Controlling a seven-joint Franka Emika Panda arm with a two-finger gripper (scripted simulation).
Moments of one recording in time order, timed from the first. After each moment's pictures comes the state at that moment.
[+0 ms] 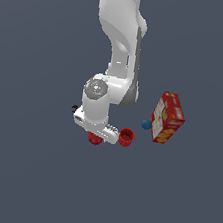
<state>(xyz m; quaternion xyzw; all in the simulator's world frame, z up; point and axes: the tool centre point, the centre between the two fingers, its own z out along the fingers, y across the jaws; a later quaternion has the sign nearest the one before) 0.025 -0.053 0.068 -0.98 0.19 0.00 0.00</state>
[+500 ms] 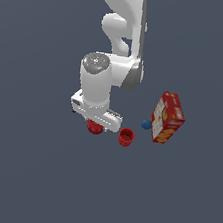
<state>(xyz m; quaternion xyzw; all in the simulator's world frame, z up) 0.011 -0.055 0.142 -0.98 0.19 0.00 0.00</state>
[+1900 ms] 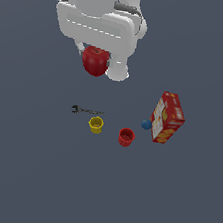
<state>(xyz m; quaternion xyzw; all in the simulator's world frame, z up) -0.034 -0.064 0.409 -0.98 0.19 0.00 0.00</state>
